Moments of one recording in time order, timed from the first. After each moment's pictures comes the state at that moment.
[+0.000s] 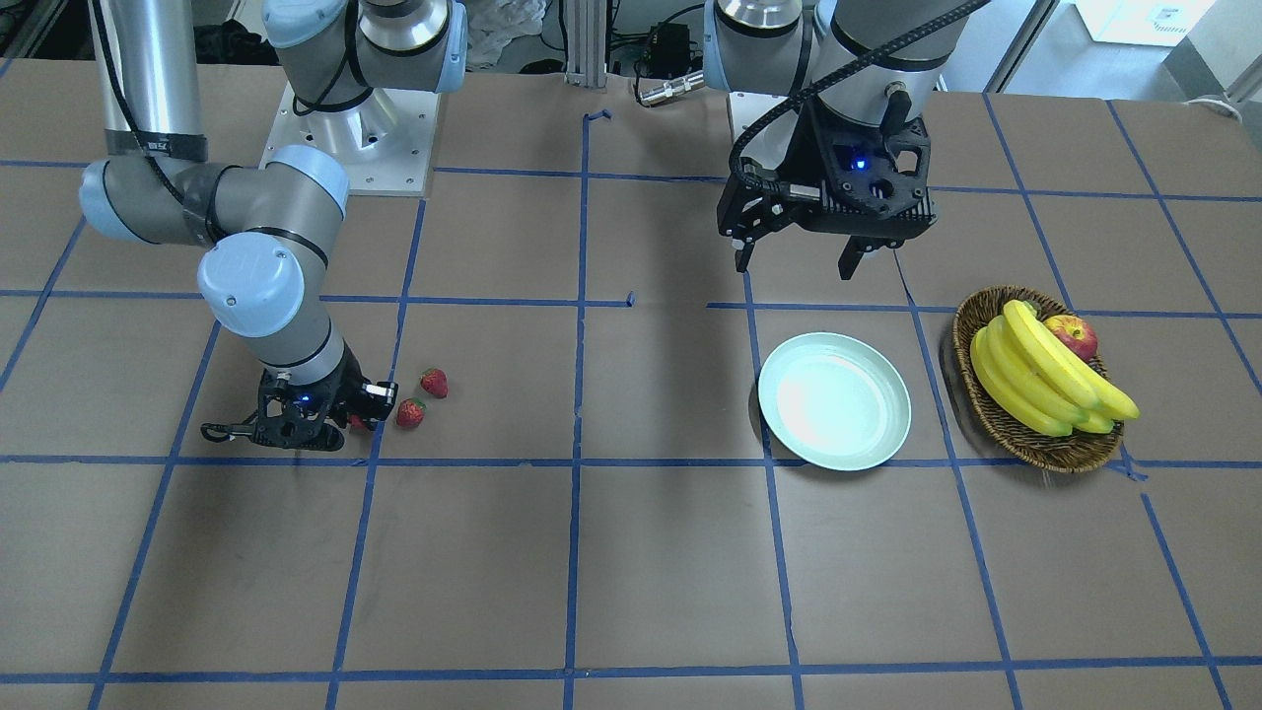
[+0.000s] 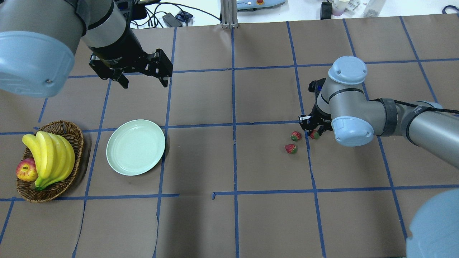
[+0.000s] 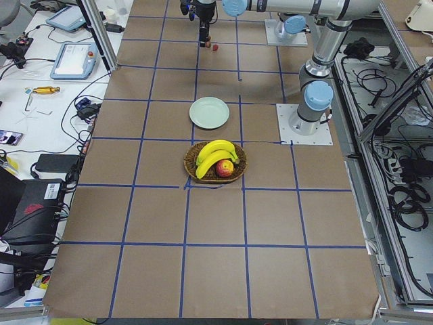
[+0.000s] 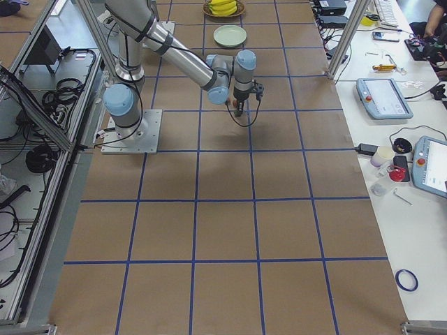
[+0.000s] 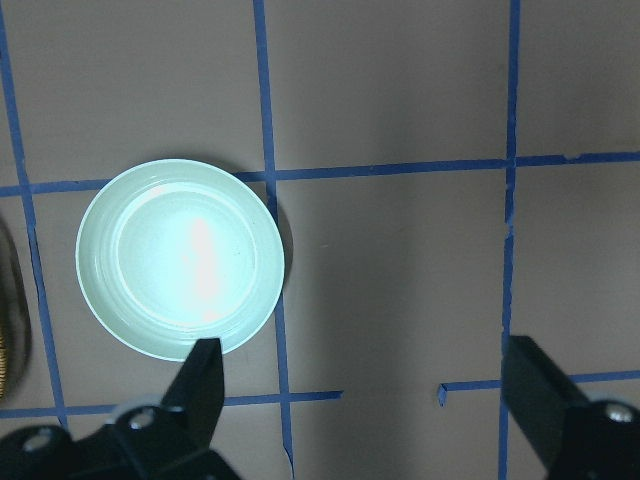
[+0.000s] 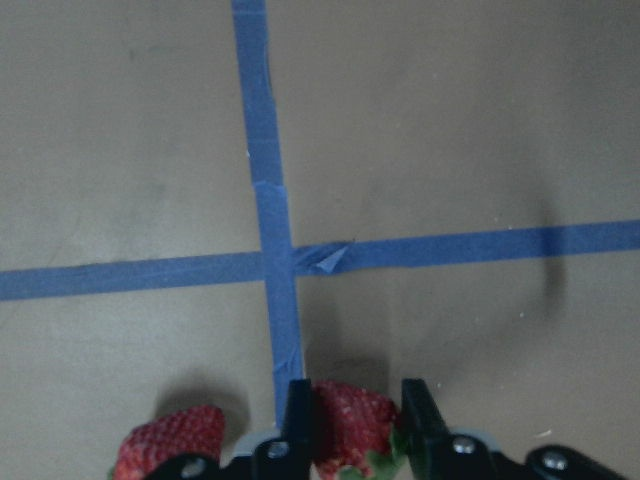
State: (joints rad) left arm -1.67 -1.58 -1.58 -1.47 1.54 -0.06; right arm 1.51 -1.25 2.04 -2.34 -1.58 0.01
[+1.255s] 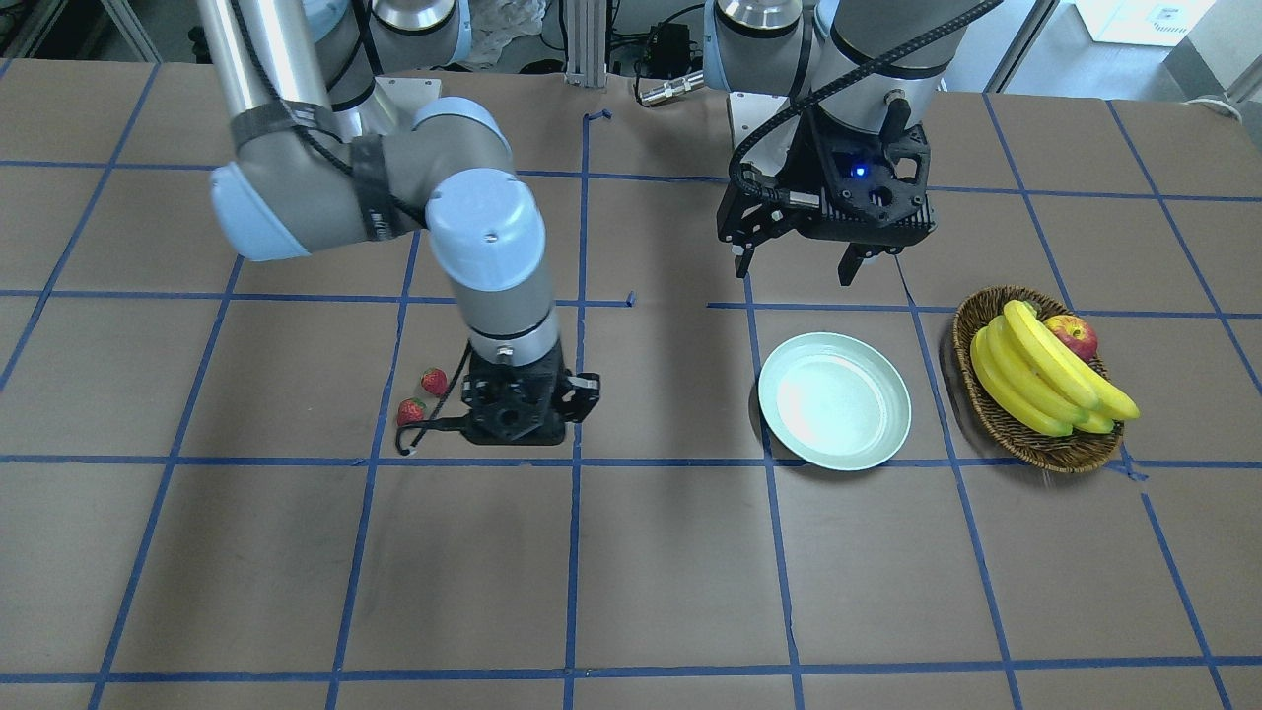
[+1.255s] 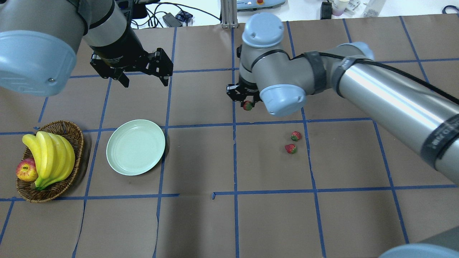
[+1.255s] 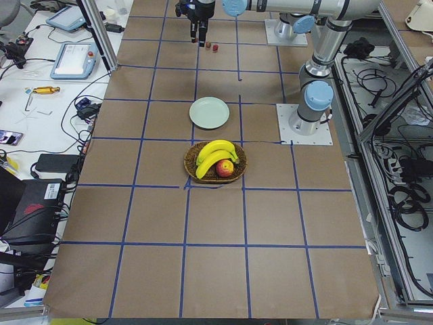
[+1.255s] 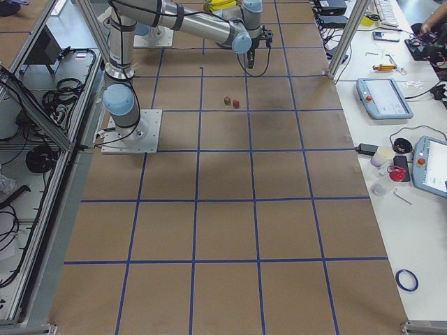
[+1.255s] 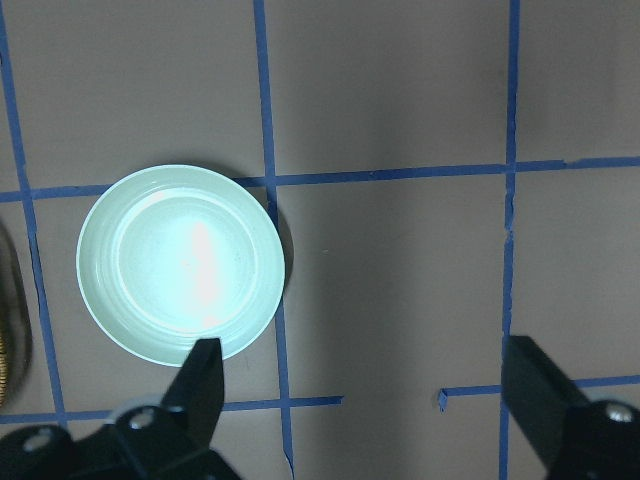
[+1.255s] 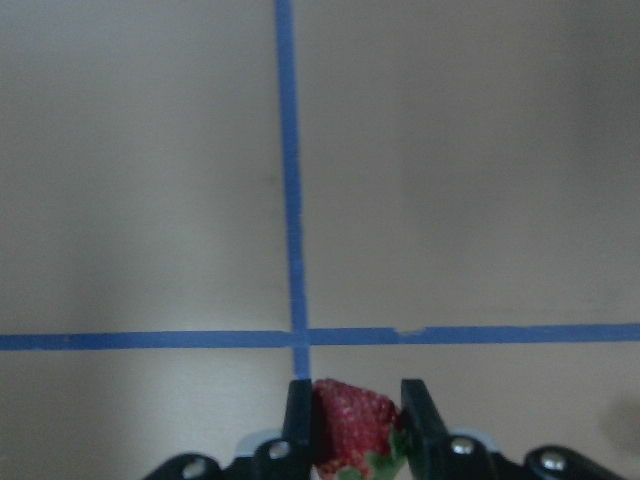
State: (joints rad) left arm -1.67 -1.59 -1.58 -1.46 1.54 -0.06; right arm 1.93 -1.15 1.62 -2.14 -1.53 0.38
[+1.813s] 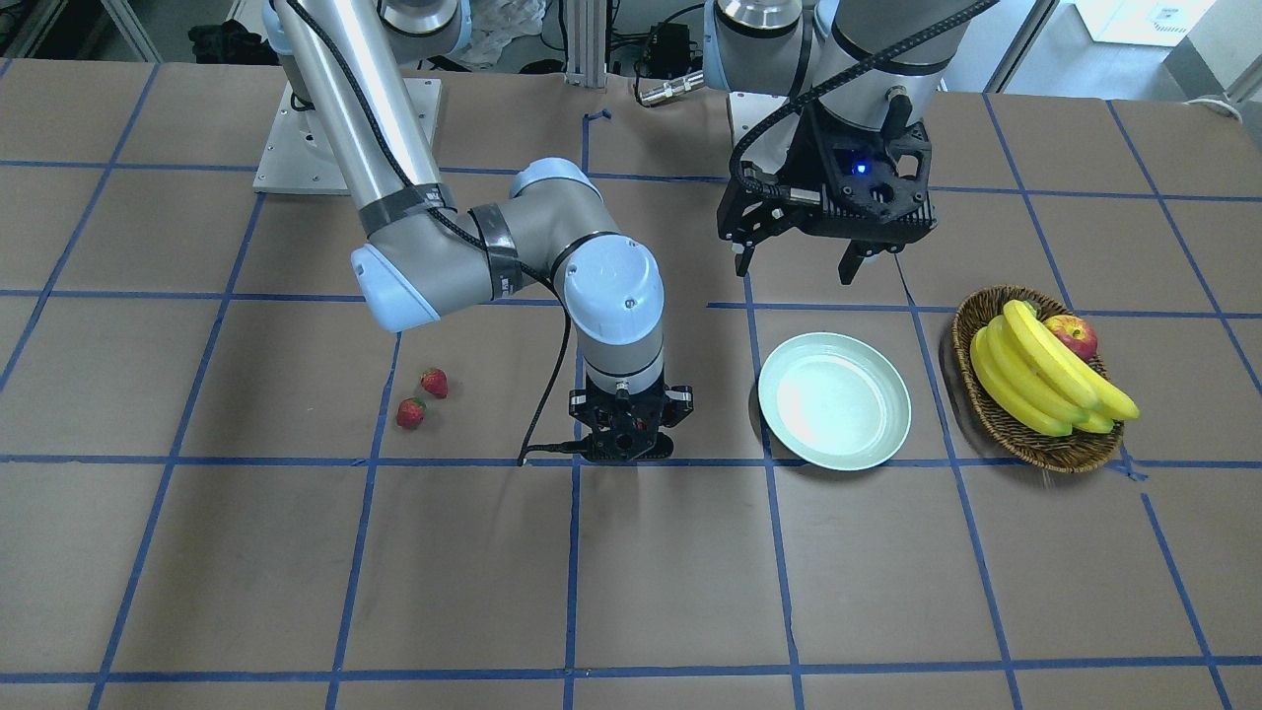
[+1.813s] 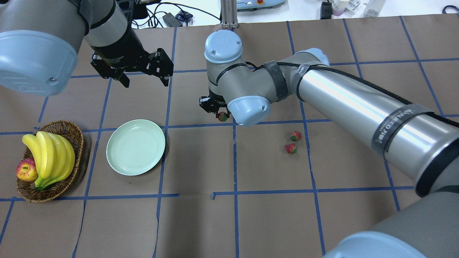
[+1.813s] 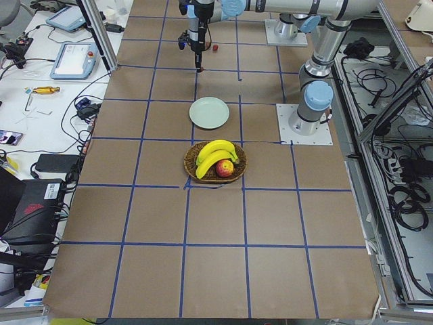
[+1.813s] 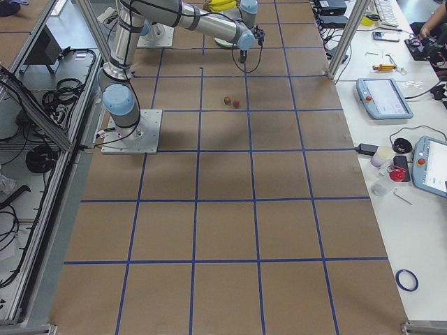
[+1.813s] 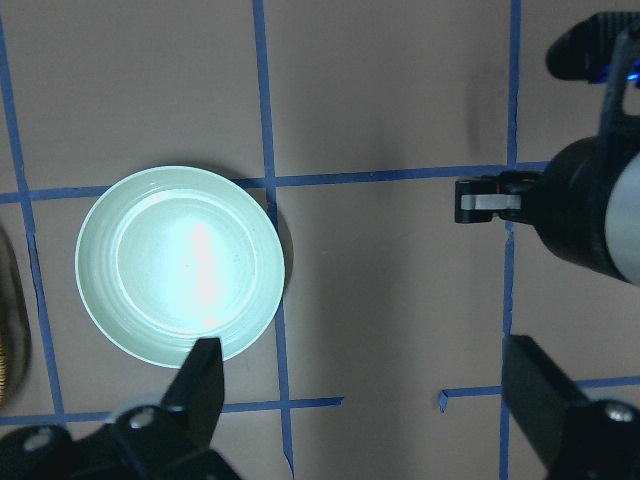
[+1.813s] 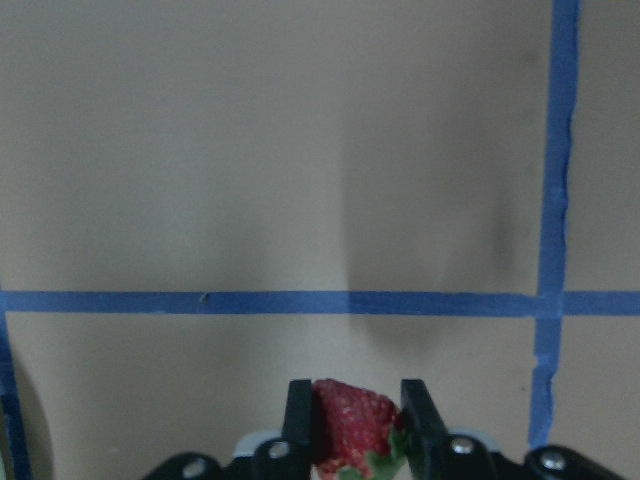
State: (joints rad) left arm -1.66 -1.58 -1.58 -1.46 1.54 -0.06; right arm 2.02 -0.99 1.55 -2.16 -1.43 0.47
